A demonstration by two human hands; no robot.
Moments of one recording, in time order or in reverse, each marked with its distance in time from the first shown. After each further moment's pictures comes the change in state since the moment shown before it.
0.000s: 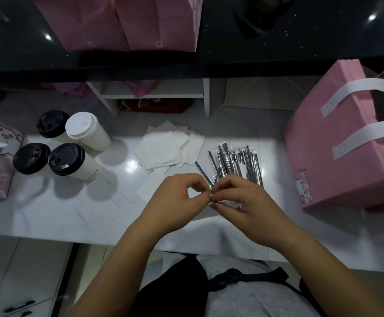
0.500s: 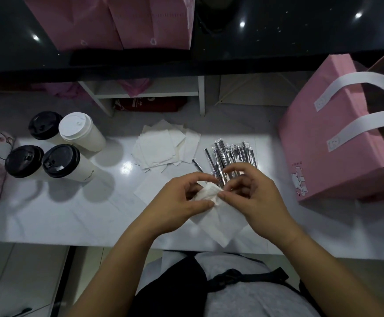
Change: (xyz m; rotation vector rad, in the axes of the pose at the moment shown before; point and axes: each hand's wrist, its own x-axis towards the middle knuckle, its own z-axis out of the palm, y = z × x) left_hand -0.002 -0.018 0.006 -0.372 -0.164 0.017; right_hand -0.006 -0.004 0.004 0.555 0.227 0.334
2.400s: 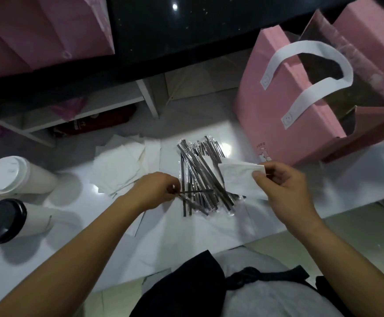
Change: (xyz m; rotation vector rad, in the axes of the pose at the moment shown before) left_hand 0.135 -0.060 -0.020 1.099 -0.393 0.178; right_hand -0.021 0.030 -0.060 0.024 0.602 0.064
